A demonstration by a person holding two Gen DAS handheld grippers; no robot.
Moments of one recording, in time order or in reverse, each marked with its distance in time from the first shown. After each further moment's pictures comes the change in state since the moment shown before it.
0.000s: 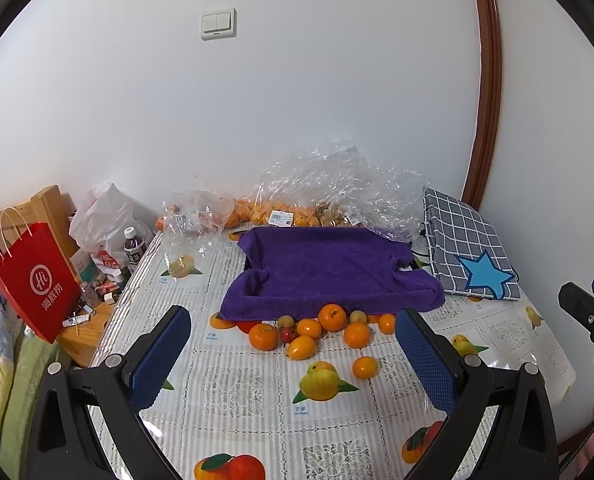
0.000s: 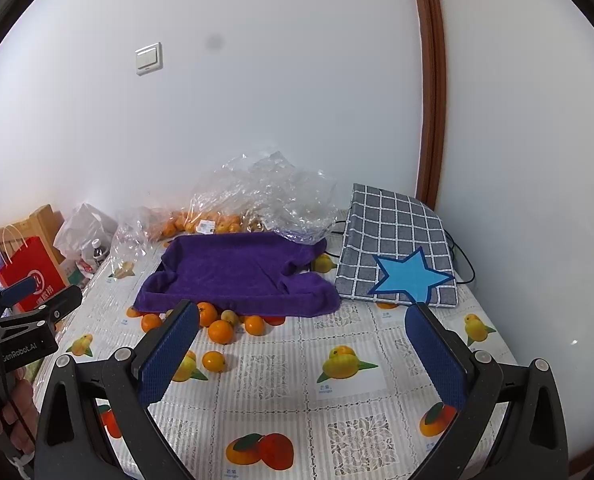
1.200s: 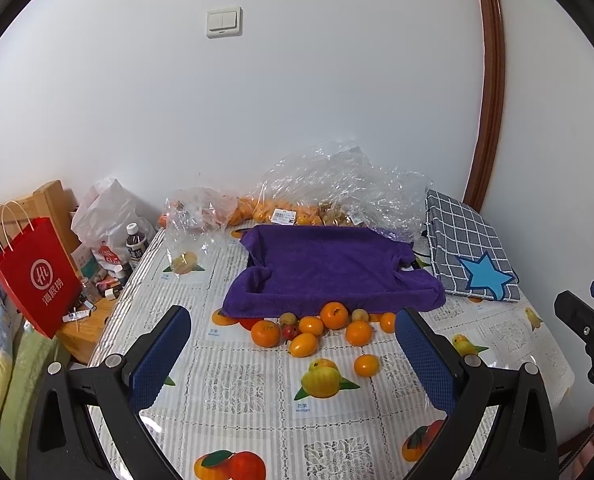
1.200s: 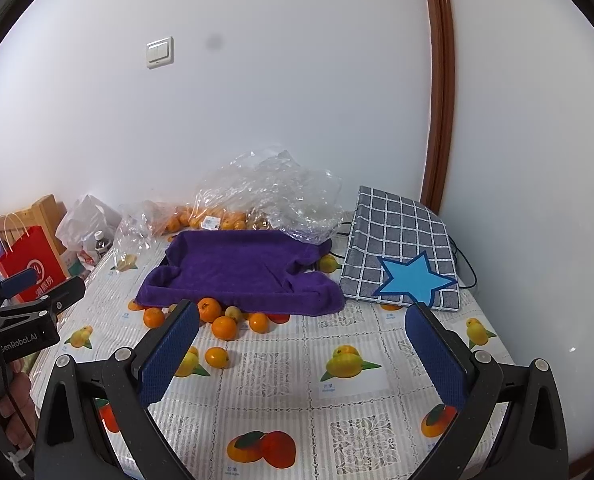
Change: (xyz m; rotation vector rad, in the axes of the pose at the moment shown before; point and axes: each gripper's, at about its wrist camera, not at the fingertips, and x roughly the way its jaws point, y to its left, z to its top) left arm -0.004 0.005 -0.001 -0.012 -0.001 -0.002; right arm -0.004 0.012 -0.006 -0.041 -0.015 0.004
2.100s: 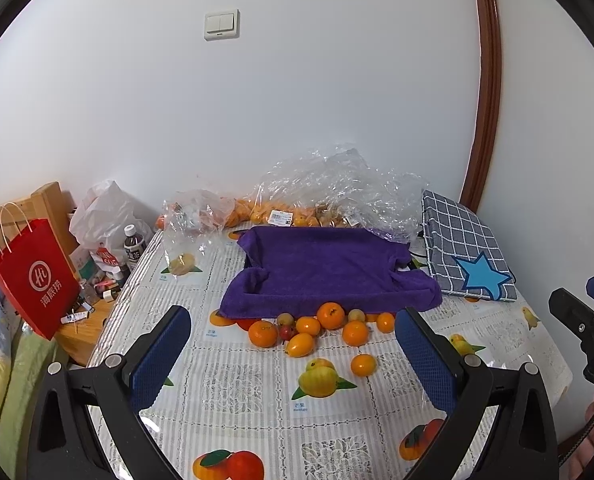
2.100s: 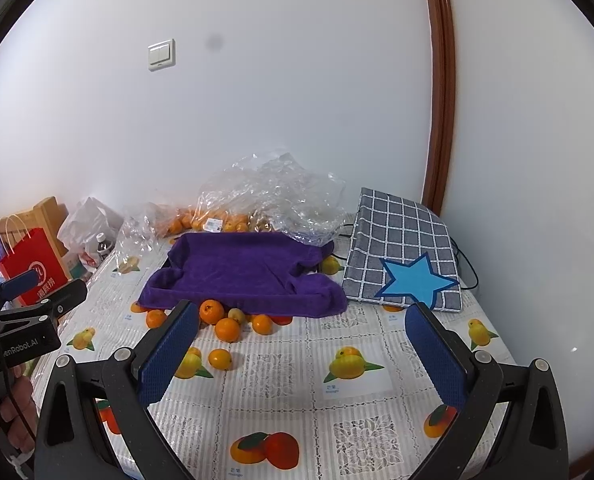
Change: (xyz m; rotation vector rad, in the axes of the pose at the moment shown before) left arm -0.004 -0.001 -0.006 -0.004 -0.012 -0.010; right arm -0.001 0.004 -0.001 0.002 -0.004 0.000
